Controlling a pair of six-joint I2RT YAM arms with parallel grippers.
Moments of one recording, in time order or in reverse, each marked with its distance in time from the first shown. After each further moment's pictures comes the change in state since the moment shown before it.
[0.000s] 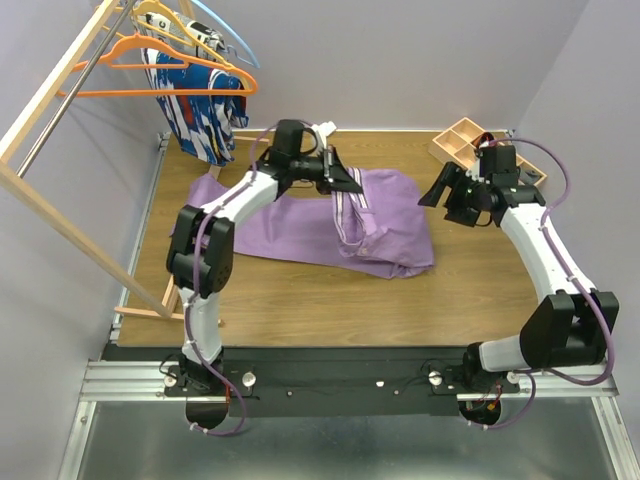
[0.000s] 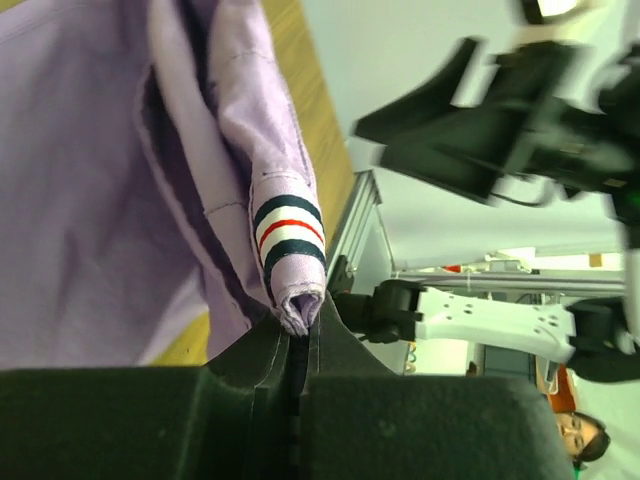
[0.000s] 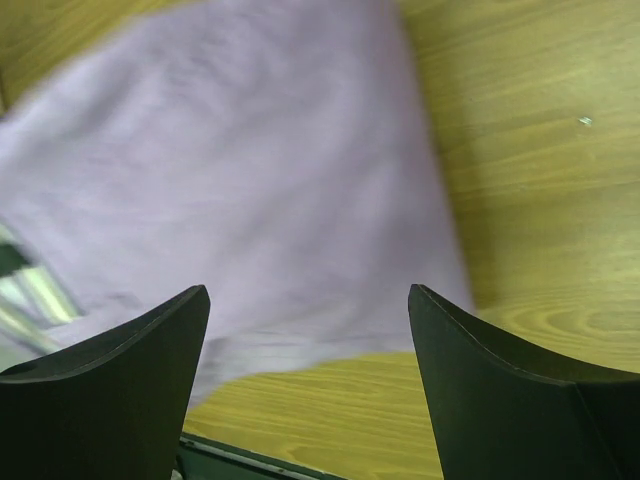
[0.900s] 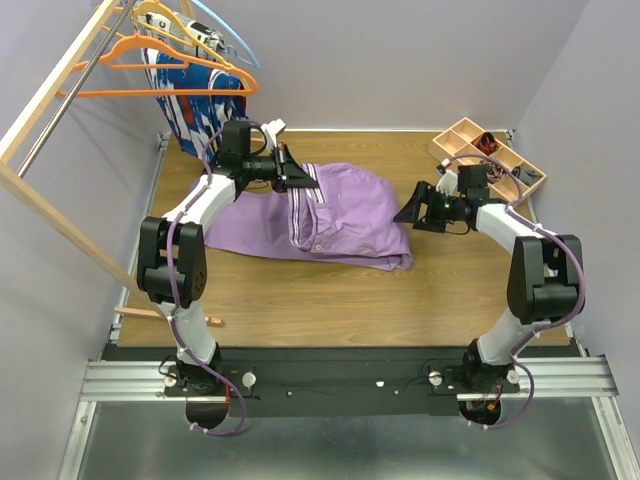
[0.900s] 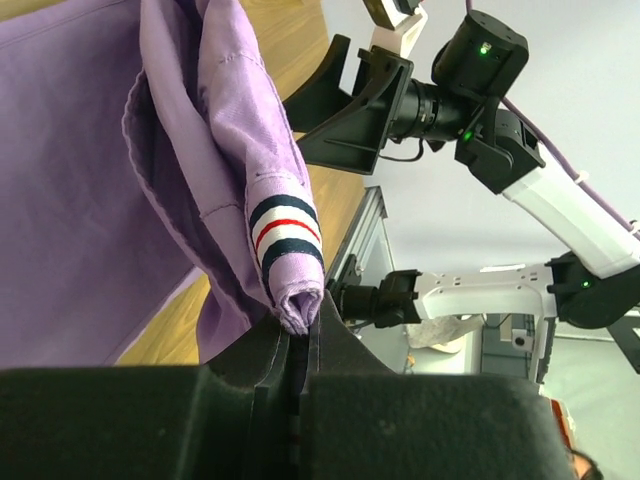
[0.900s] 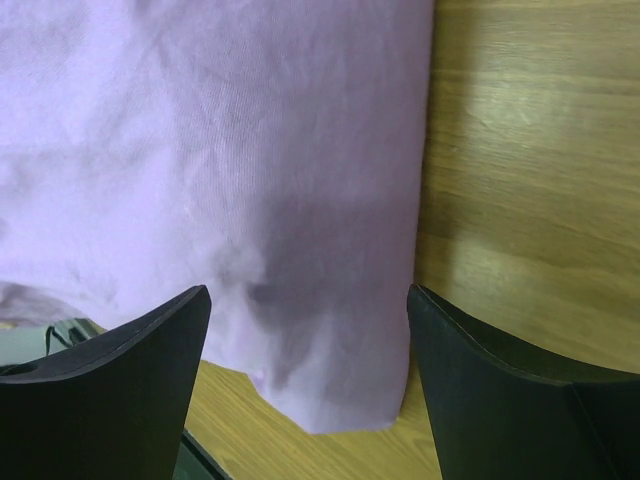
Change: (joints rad) left arm 0.255 -0.192 -0.175 -0.050 0.121 0.084; right arm -0.023 0.277 -0.191 0.420 -0.359 -0.186
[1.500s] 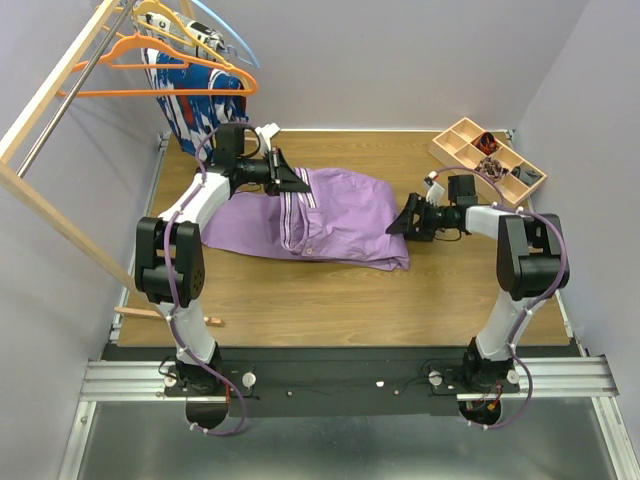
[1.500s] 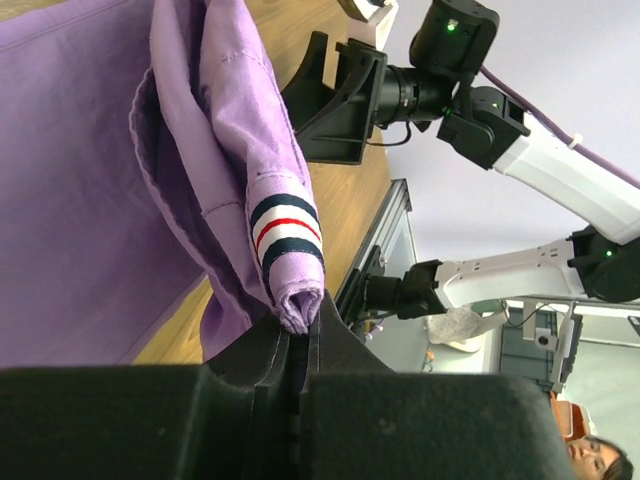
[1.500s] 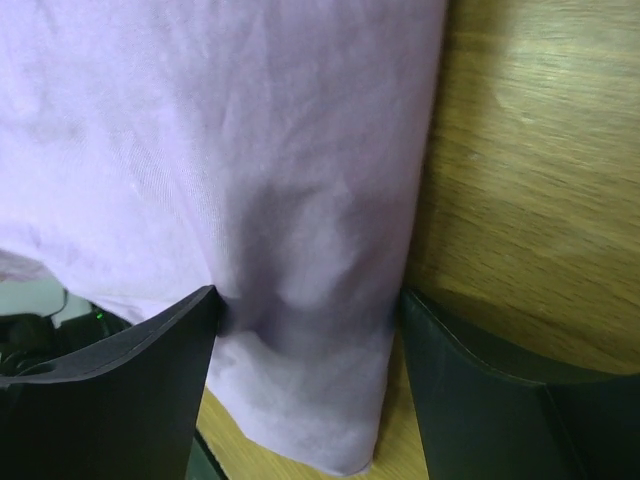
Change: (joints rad) left arm 0.036 0.000 0.012 -0.150 -0.010 0.143; right arm 0.000 0.190 -0.014 0.117 -0.164 -0.045
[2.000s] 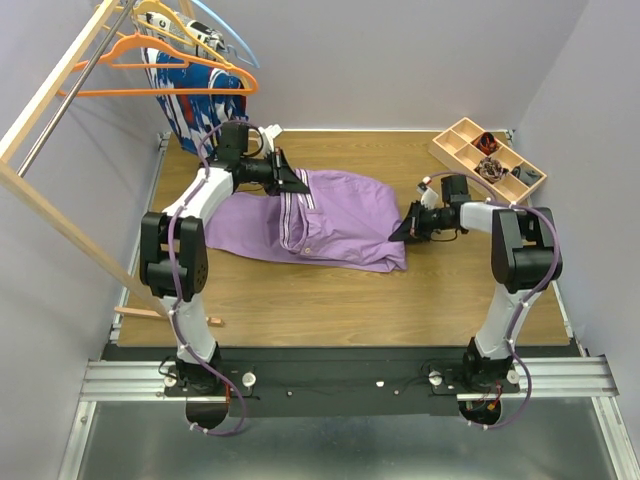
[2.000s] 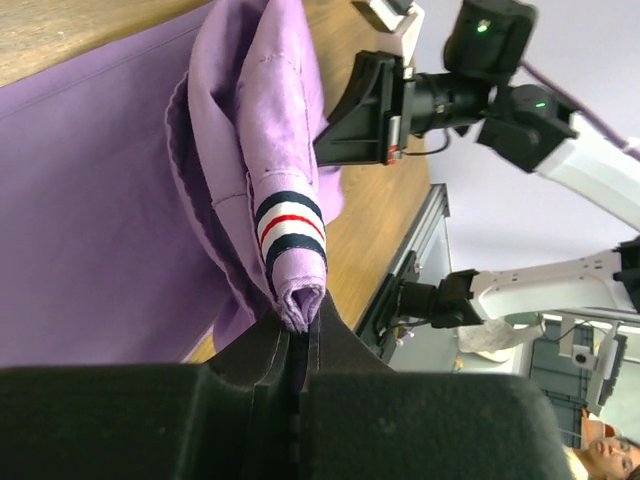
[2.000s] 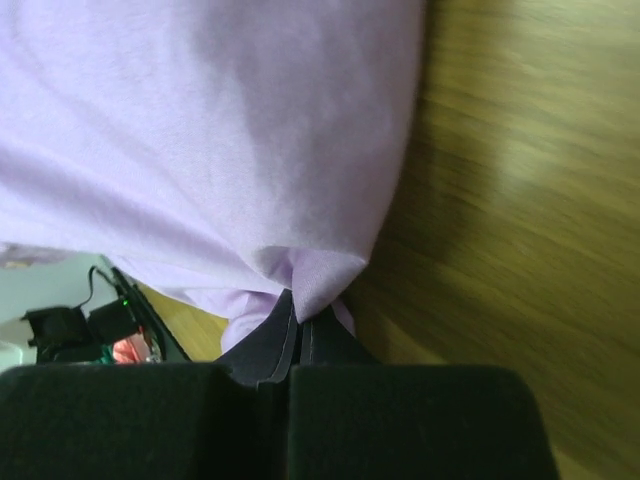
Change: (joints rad) left arm -0.004 0.046 0.066 -0.113 -0.074 0.102; right arm 0.020 0.075 0.048 -0.087 -0.037 0.029
